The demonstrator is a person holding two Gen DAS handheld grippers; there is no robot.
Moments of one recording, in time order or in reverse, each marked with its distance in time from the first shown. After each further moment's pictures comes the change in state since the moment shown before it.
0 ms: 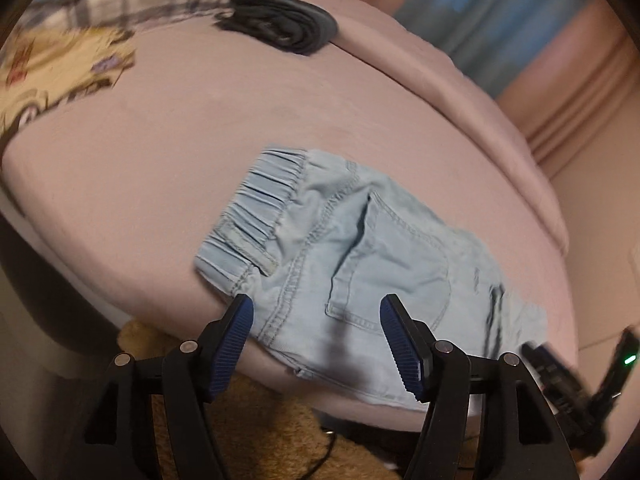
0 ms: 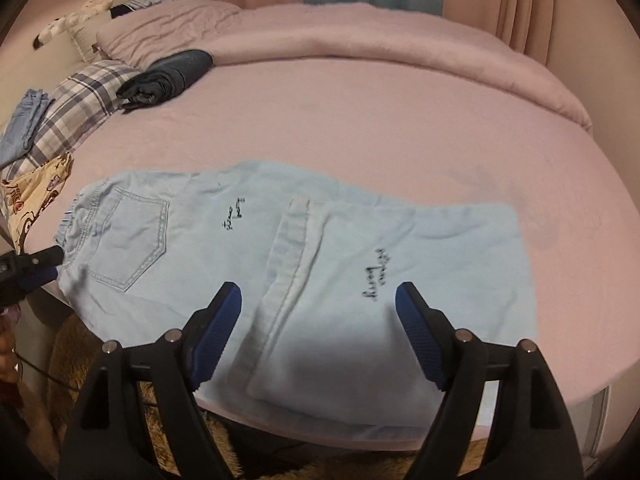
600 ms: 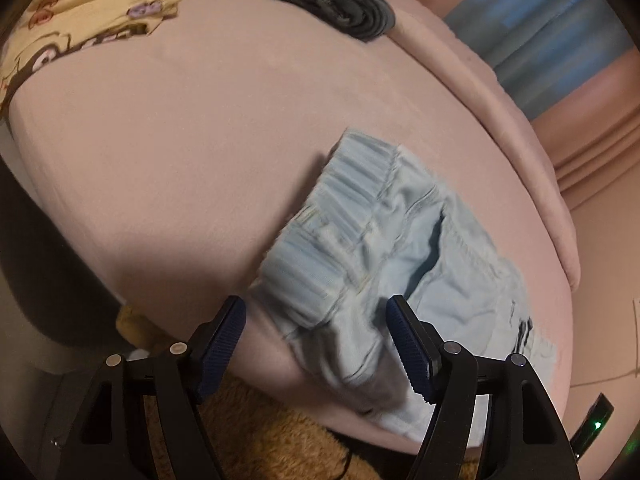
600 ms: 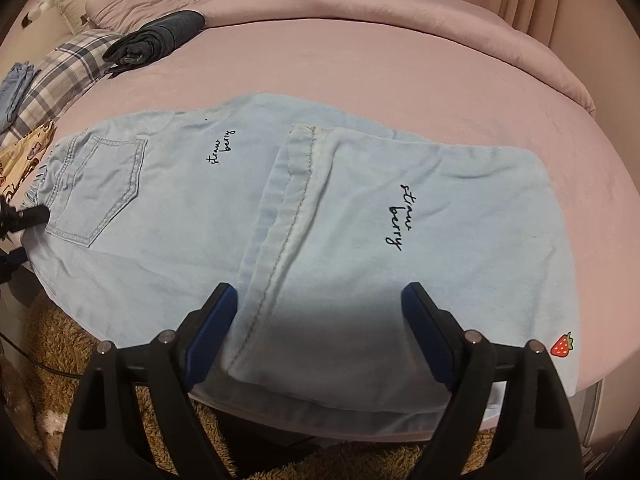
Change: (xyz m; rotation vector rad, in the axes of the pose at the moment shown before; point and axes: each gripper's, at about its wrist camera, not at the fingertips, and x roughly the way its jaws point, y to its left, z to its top) left arm 0.030 0.034 0.013 -0.115 0.047 0.053; right arm 0.026 0.006 -0.030 -0.018 0.083 -0.038
